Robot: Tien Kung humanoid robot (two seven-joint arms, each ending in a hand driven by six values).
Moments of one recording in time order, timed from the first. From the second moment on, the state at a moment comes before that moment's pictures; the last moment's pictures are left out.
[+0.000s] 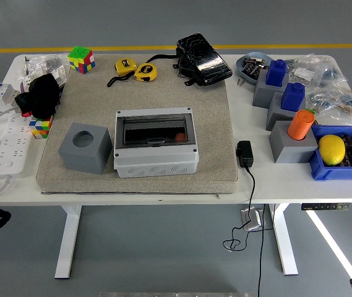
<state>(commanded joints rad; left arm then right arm) -0.10 0.19 -1.62 -1.34 0.95 0.19 -0.42 0.12 -0.05 1.61 0.18 -1.20 -0.16 -0.09</state>
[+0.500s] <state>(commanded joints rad) -0.10 0.19 -1.62 -1.33 0.97 0.11 -0.41 0.12 -0.05 1.61 0.18 -1.20 -0.16 -0.09</state>
